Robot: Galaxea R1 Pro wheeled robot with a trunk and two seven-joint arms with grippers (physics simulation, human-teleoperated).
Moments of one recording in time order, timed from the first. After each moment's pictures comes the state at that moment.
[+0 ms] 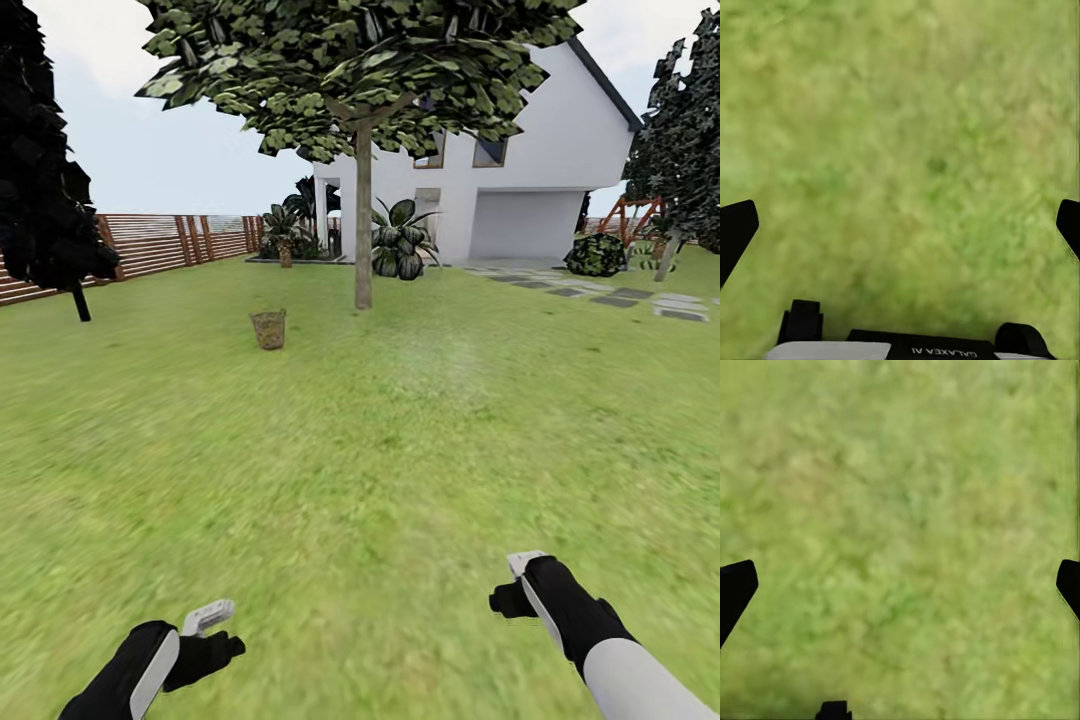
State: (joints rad) left arm -0.41 0.12 0.05 -0.68 0.34 0.71 -0.04; right arm -0.62 -0.13 0.04 -0.57 0.08 0.72 0.08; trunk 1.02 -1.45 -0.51
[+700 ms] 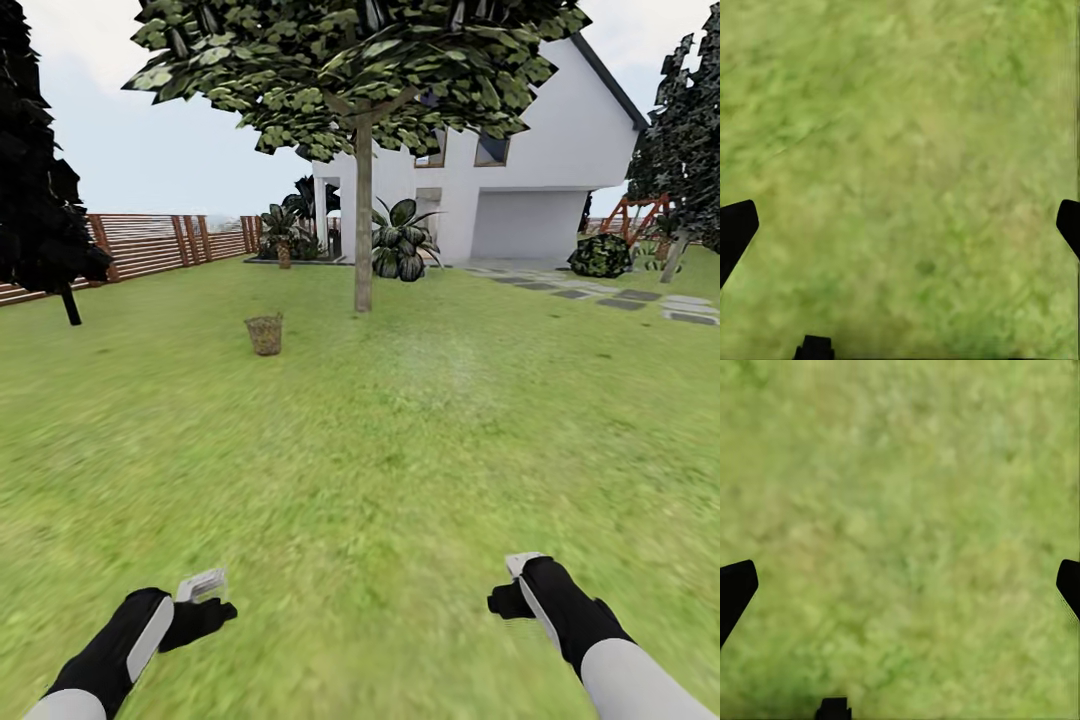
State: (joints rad) left arm -0.49 0.15 0.05 -0.67 0.34 0.71 -0.04; right arm -0.62 -0.12 0.05 -0.57 0.09 0.73 0.07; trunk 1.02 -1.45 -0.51
